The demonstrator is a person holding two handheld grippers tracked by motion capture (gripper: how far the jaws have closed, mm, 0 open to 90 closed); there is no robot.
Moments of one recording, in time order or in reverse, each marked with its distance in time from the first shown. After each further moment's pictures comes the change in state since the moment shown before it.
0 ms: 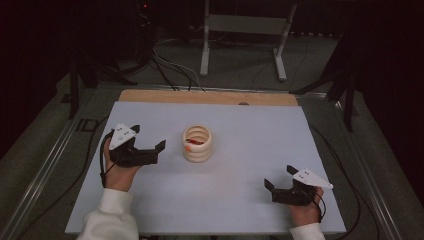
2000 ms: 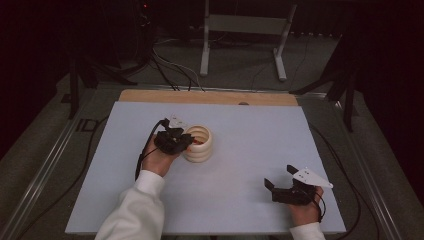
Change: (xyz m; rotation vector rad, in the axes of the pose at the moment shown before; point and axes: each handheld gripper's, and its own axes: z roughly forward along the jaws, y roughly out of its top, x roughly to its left) left arm -0.054 0.027 0.105 0.388 -0.158 0.078; right arm -0.001 0.001 0.001 0.001 -0.003 0.003
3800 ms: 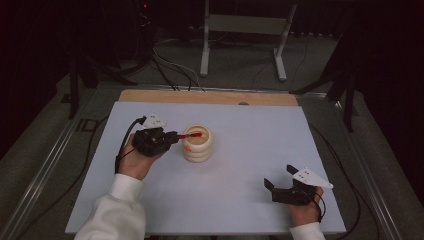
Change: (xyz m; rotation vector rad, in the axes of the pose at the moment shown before) left arm 0.014 -0.005 -0.063 -0.075 -0.029 0.025; right arm 0.001 0.000 0.000 -0.008 0.005 -0.005
